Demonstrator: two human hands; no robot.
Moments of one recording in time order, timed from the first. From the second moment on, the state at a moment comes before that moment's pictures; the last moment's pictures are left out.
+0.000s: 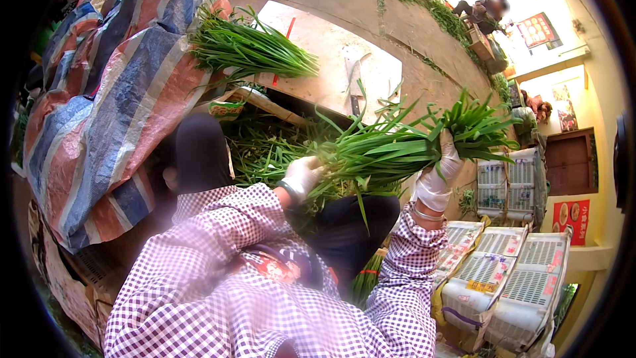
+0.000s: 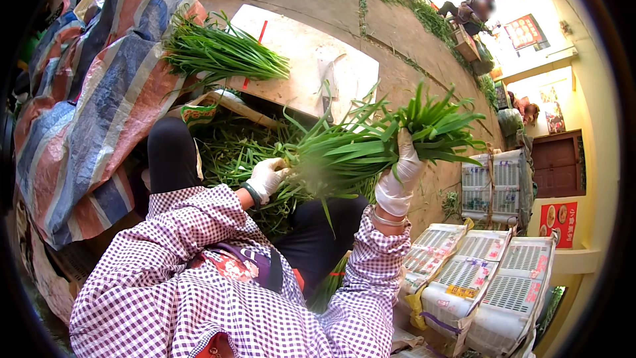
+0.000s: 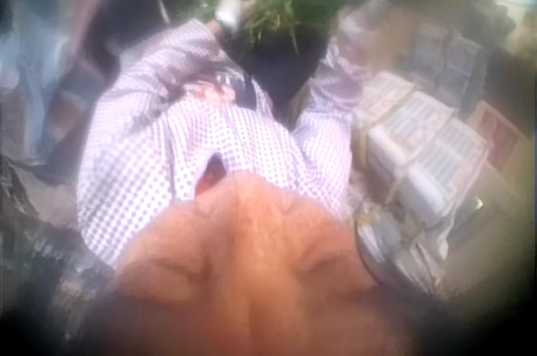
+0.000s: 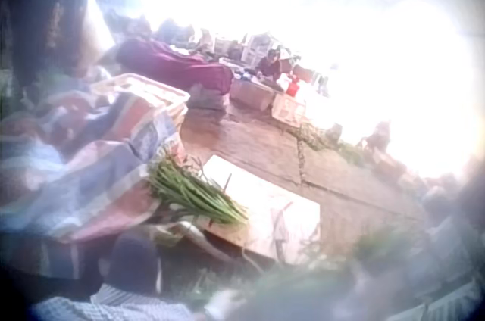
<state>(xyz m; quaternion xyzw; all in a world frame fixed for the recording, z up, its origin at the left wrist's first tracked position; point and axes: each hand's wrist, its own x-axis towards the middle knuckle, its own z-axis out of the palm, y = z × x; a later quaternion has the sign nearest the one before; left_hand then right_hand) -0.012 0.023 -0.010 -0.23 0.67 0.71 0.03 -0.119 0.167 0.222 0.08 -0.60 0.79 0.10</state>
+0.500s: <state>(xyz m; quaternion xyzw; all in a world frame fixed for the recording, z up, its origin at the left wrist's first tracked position) -0.010 0.017 0.006 -0.21 0.44 0.87 0.09 -0.137 0.195 0.218 0.05 -0.58 0.81 0.10</state>
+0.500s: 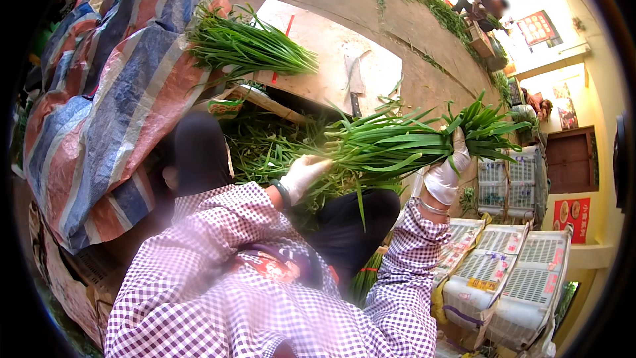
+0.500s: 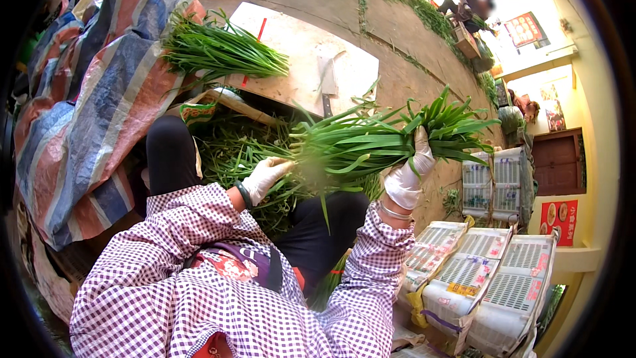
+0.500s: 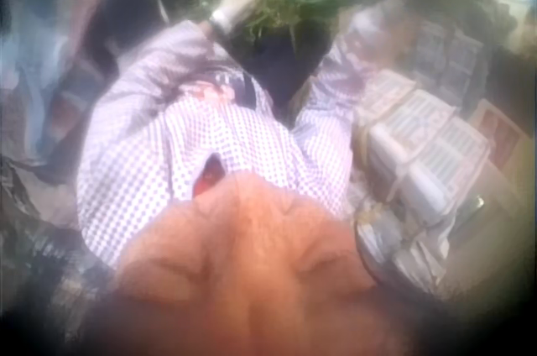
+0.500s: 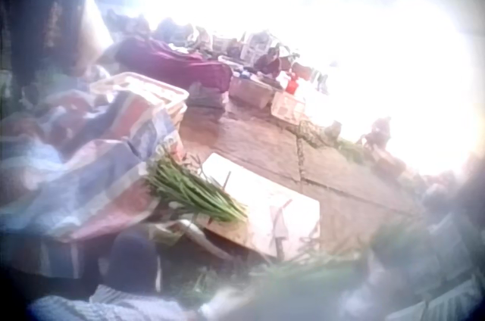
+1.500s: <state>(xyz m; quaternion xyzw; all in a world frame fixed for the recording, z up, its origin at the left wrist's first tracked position) -0.009 0.010 0.015 -0.09 0.28 0.94 0.17 -0.142 0.219 0.208 0.22 -0.47 0.85 0.03</state>
